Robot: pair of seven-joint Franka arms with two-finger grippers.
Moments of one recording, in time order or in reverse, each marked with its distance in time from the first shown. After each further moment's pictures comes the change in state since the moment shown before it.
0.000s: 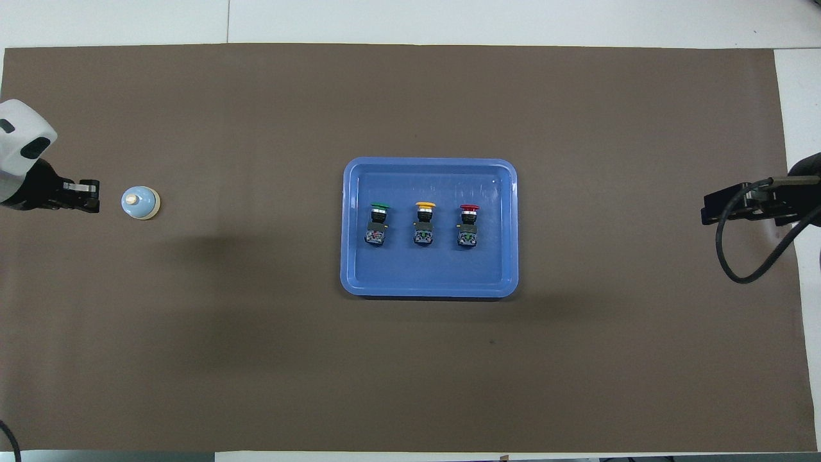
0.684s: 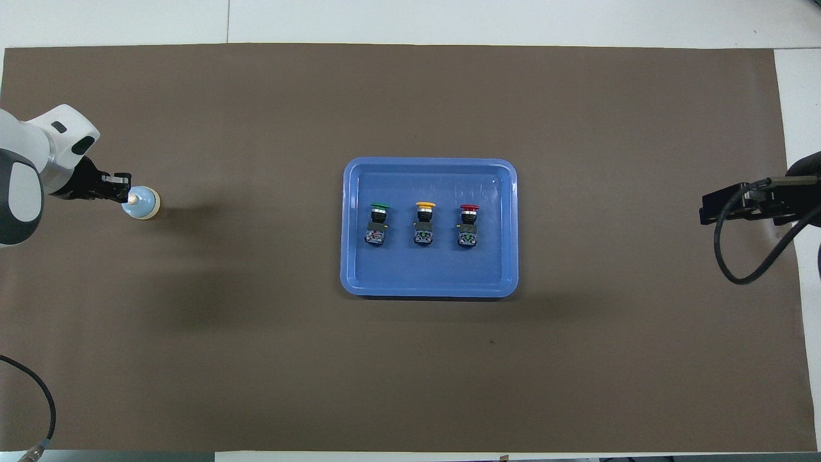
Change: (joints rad) left arm 0.014 0.140 0.000 0.000 0.000 0.142 0.000; right arm 0.001 -0.001 0.002 0.001 0.000 0.001 0.000
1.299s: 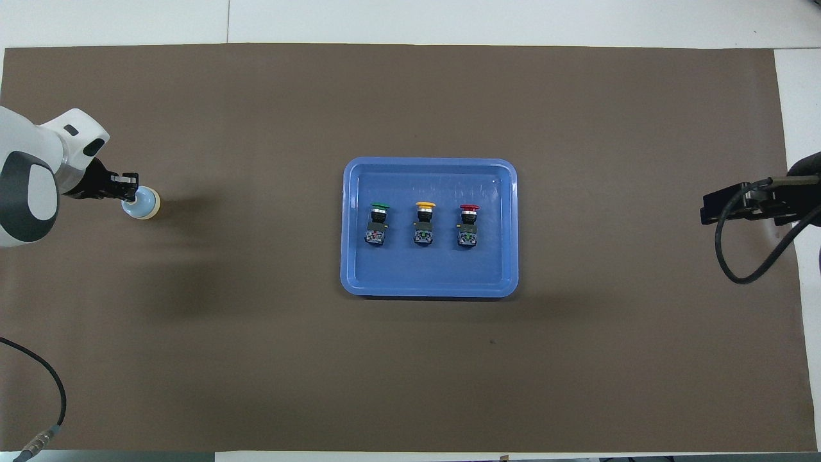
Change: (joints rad) left arm 0.011 0.052 -0.002 0.000 0.000 0.062 0.000; right arm -0.002 0.000 0.000 0.000 0.000 0.000 0.000
